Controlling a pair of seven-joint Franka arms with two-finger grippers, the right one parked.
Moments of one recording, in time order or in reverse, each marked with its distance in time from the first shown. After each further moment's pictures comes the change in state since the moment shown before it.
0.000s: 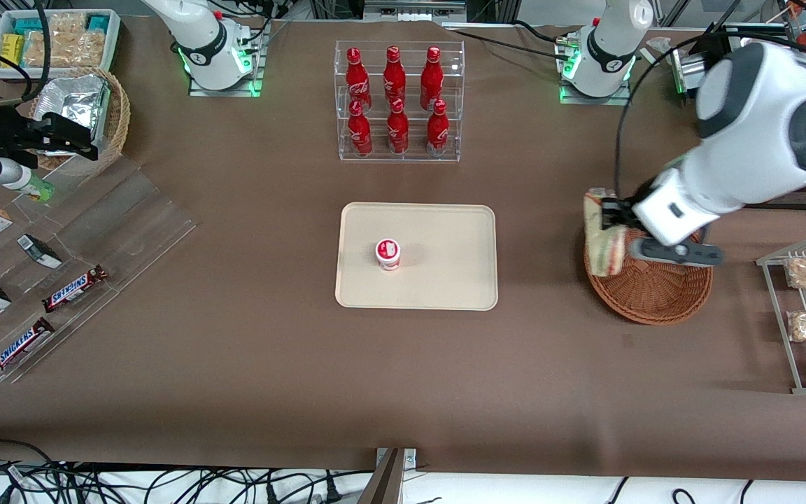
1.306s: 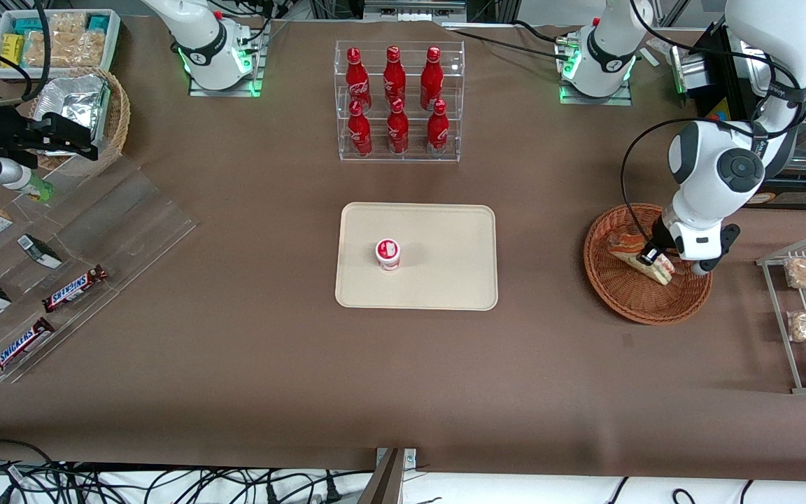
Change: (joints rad) arm 0.032 0.029 0.295 -0.664 0.234 0.830 -0.791
